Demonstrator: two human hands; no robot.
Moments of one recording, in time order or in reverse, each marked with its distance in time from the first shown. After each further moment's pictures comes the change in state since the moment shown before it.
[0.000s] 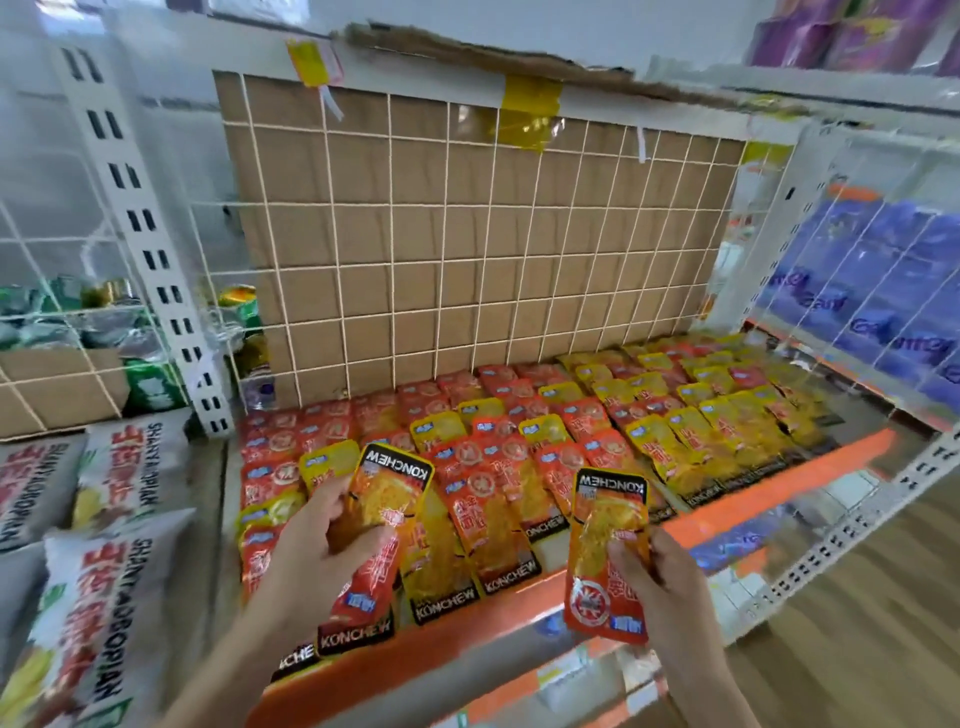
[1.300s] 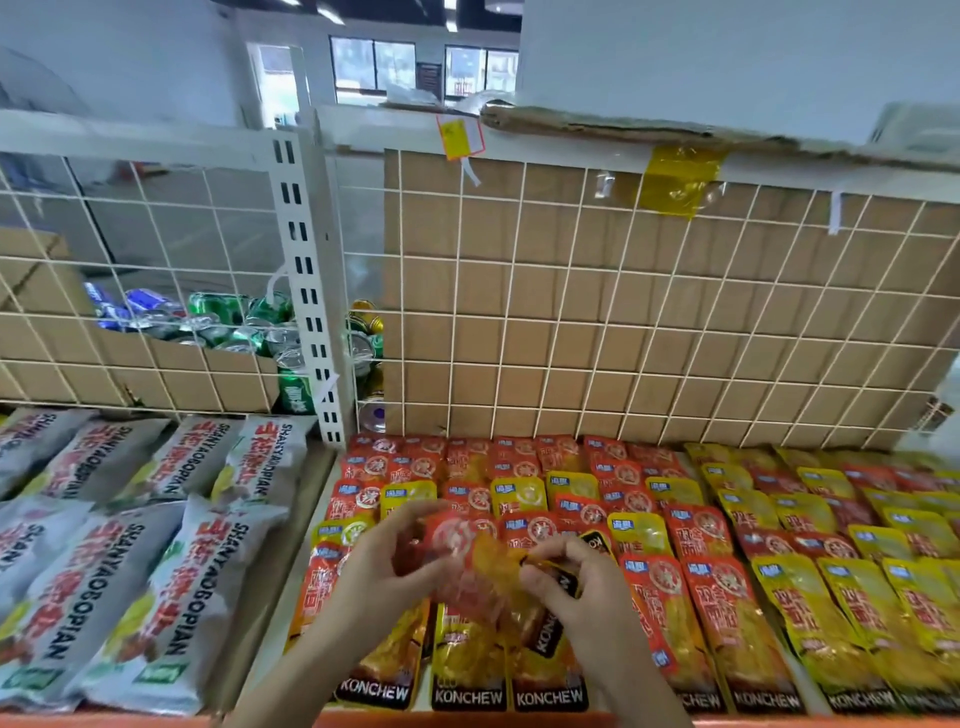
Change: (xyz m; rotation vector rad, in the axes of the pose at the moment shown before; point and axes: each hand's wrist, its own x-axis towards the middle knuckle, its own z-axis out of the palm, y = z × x) left_hand 0.009 0.031 0.017 -0.220 0.120 -0.059; right_hand 0.064 -0.052 0.082 -0.016 -0.621 -0.218
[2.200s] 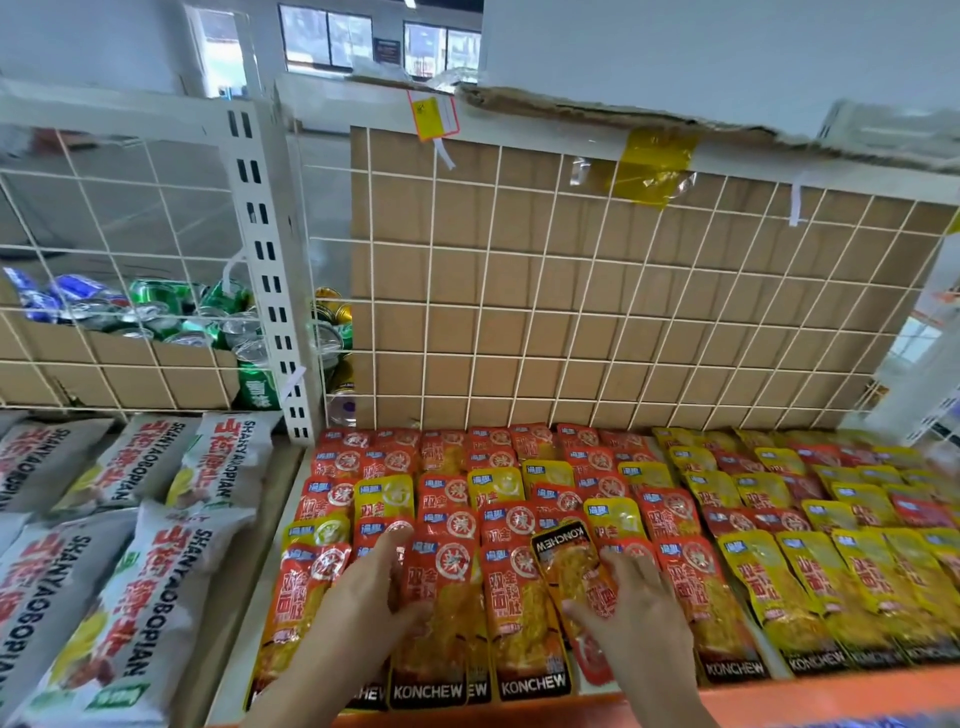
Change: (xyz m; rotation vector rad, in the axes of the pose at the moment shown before) left_hand 0.003 -0.030 0.008 0.583 -0.022 -0.075; right_hand -0.007 0.048 -0.035 -0.918 0.194 0.178
